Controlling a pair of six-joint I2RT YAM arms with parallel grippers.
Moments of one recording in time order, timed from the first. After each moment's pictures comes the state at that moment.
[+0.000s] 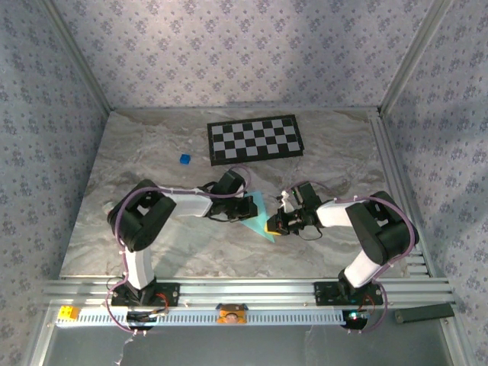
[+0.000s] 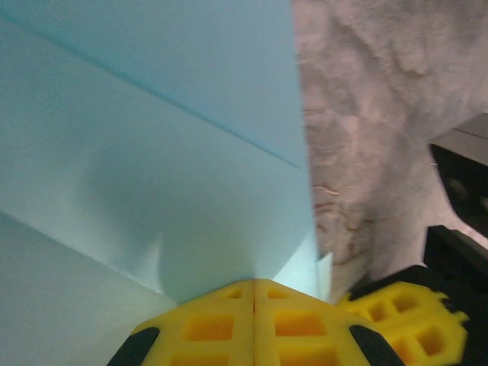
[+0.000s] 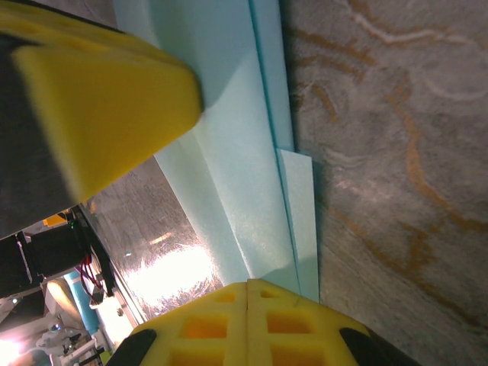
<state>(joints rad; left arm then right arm) -0.77 1.86 0.93 0.00 0.43 -0.88 0.46 1.62 0.54 0.01 -0.78 0.60</state>
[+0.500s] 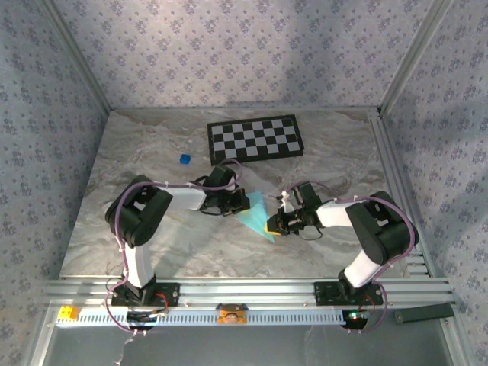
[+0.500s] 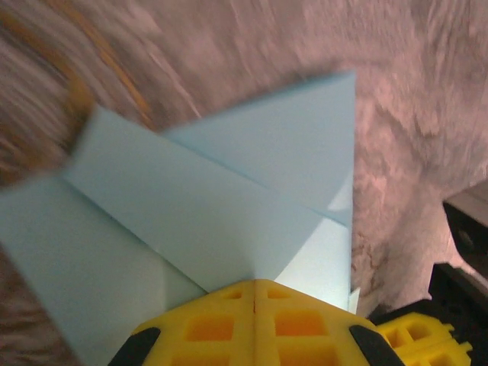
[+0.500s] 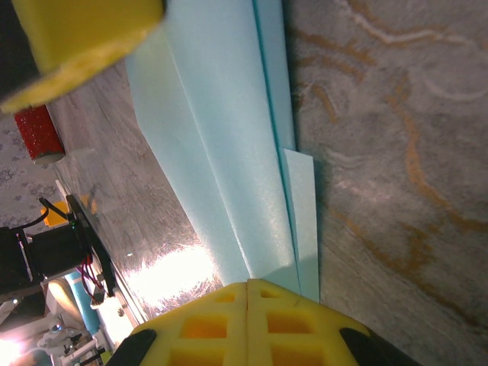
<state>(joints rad) -0.65 1.87 0.94 -0.02 0.46 -0.85 0.46 1.62 0.54 0.01 -0.78 0.60</state>
